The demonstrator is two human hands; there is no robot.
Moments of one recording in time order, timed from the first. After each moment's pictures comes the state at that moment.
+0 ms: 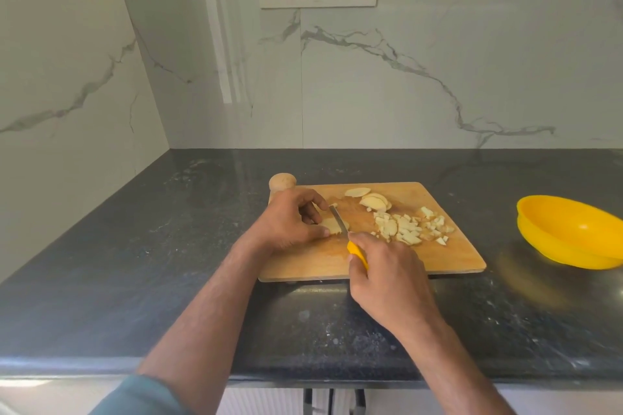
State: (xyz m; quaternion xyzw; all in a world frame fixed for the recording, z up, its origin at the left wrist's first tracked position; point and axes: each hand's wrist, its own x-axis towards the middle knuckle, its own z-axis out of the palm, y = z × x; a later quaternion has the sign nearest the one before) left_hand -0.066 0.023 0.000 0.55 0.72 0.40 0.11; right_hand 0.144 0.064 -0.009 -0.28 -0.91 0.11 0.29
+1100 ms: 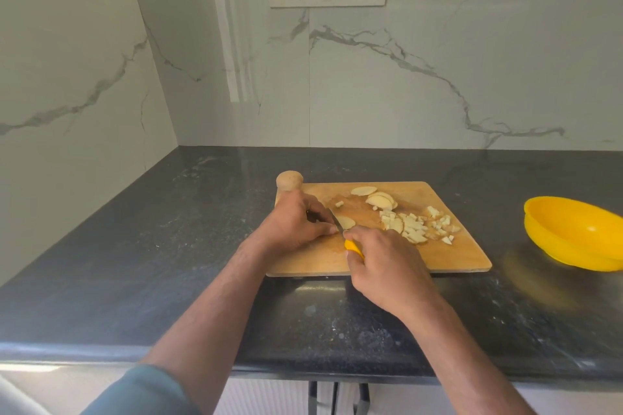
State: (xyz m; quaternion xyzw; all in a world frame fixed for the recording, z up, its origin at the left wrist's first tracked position) left_hand -0.061 0.017 -0.001 0.58 0.71 0.39 0.09; right_hand 0.135 0.068 0.002 -0.27 -0.93 0.10 0.22
